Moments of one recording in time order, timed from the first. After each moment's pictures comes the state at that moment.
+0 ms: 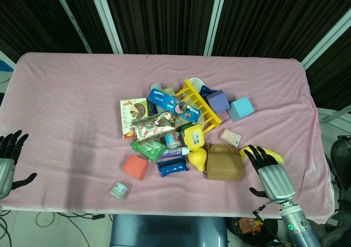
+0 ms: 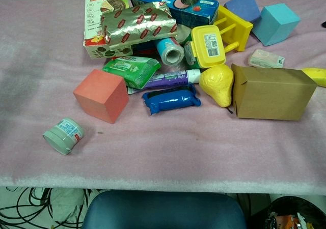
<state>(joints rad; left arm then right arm) -0.09 -1.12 -0.04 -1.60 1.51 1.50 0.08 0.20 -1.23 0.03 -1.84 -1.53 1.26 -0.35</state>
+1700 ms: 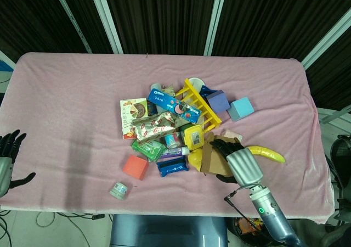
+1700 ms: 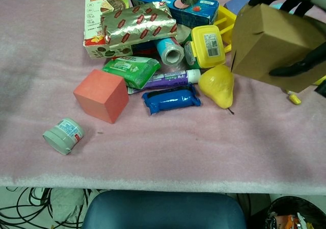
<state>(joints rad) -0.09 -1.10 -0.04 -1.61 1.48 1.47 0.06 0.37 -1.35 0.08 -1.85 -1.57 1.30 -0.29</state>
